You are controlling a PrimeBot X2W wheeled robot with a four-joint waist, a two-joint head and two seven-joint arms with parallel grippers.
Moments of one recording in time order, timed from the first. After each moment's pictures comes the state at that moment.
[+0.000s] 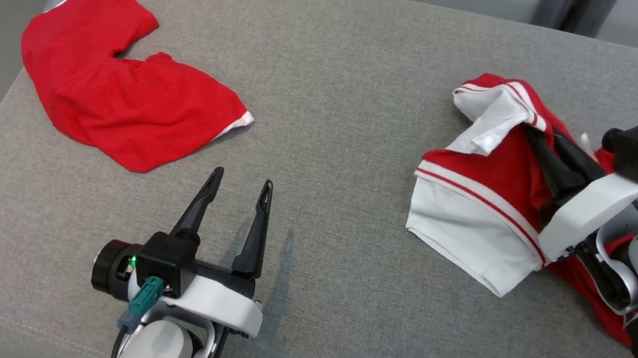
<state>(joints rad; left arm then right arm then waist) -0.22 0.05 -0.37 0.18 -0.25 0.15 -0.26 -0.72 -0.46 0.63 0.44 0.61 0.13 -0.09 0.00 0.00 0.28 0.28</state>
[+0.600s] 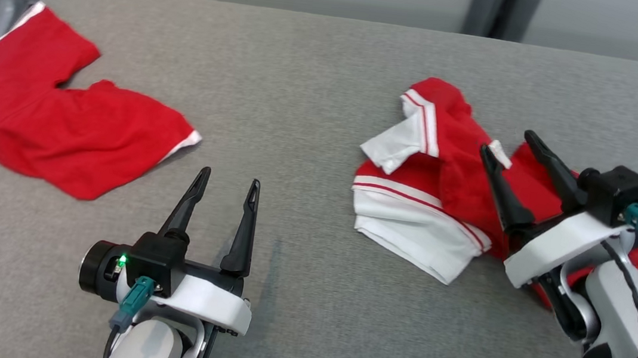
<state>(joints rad) -0.21 0.05 -0.33 0.19 -0.22 0.14 -0.26 -0.64 -0.36 0.60 0.51 0.57 0.13 -0.24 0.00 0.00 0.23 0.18</state>
